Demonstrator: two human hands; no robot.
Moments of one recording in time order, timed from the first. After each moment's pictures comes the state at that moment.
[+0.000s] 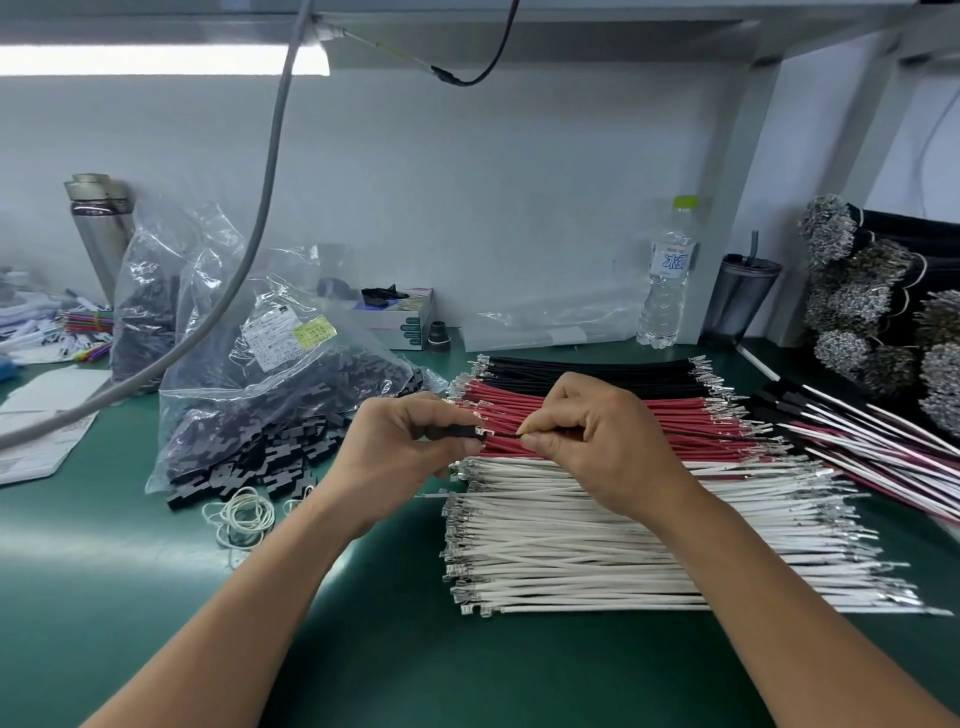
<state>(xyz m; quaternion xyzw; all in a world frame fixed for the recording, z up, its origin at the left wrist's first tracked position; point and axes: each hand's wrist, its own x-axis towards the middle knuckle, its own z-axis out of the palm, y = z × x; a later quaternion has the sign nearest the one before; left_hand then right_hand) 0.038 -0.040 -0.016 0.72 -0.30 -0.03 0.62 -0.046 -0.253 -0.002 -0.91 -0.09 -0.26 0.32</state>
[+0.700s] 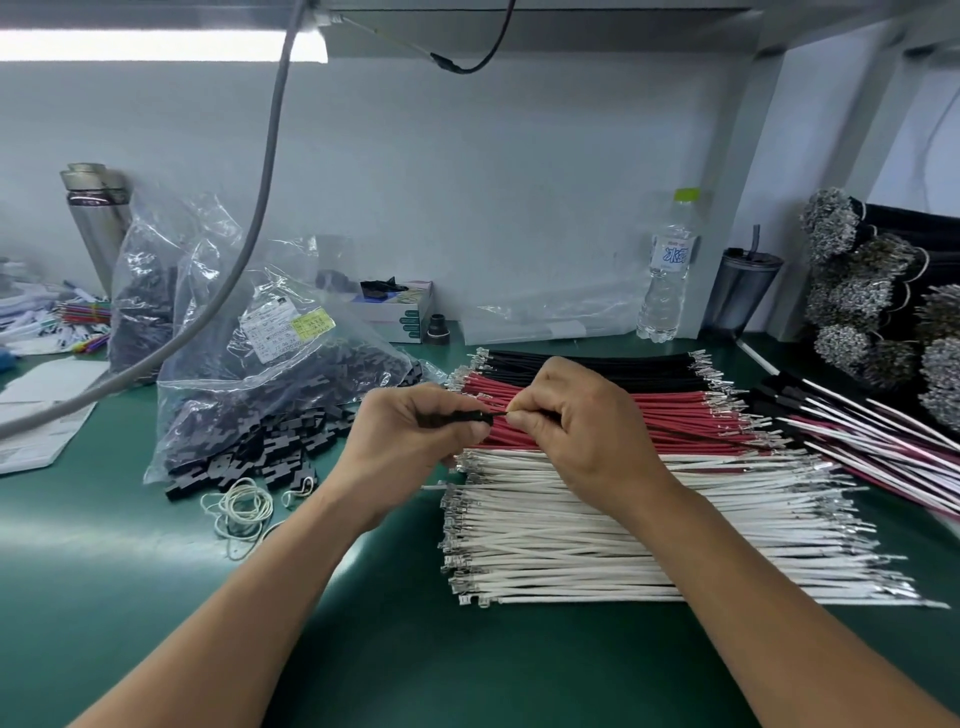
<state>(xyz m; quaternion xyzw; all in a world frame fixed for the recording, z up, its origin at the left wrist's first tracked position) 0.031 -0.048 -0.015 0.70 -0.29 -0.02 0.65 -0.042 -0.238 0.000 -0.90 -0.10 -0.33 0.25</state>
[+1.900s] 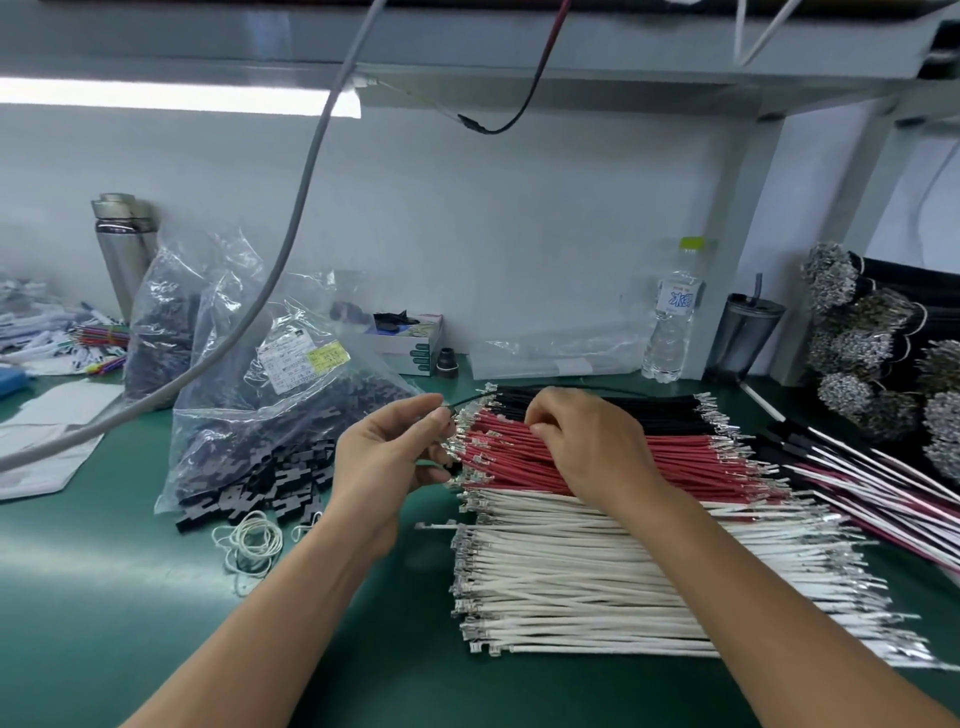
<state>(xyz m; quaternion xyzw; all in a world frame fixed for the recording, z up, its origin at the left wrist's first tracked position) 0.049 -0.045 -0.018 0.54 -0.11 -0.06 0.83 -0.004 -0.252 0.005 -0.96 0.00 -0.26 0.14</state>
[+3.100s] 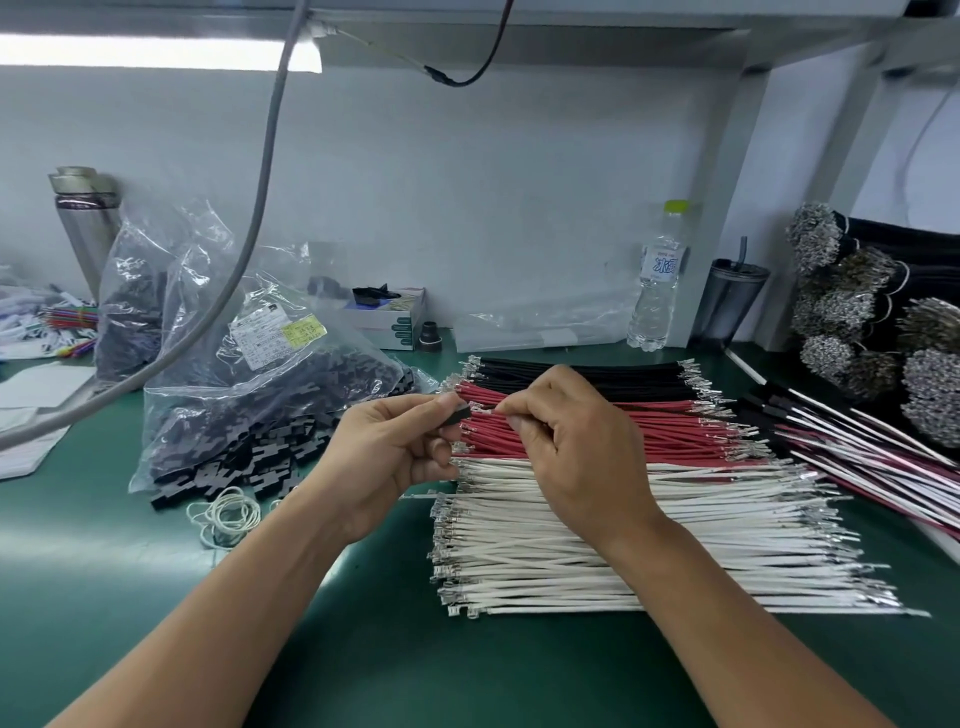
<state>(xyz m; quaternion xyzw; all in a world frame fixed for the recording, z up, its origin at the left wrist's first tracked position) 0.036 -0.046 -0.012 0.55 -0.18 -0.21 0.79 -0.056 -0.222 -0.004 -0.89 -0.05 -0.39 0.20</state>
